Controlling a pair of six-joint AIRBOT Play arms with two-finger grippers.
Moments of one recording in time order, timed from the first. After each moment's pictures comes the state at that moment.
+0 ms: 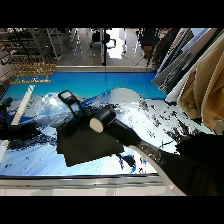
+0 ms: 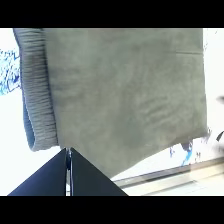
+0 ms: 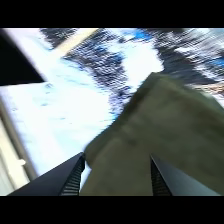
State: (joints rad) left arm 0.35 -0.97 1.02 1.01 -1.37 -1.27; right arm 0.83 -1.68 1.79 -1.24 0.87 1.51
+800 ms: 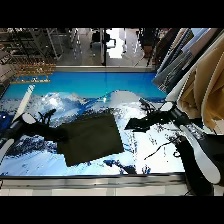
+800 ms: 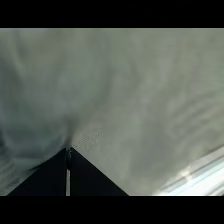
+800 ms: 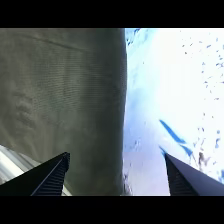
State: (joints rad) left arm 0.06 -1.44 1.02 1.02 -1.18 -1.28; right arm 0.05 -1.62 1.25 -0.74 1.27 1.20
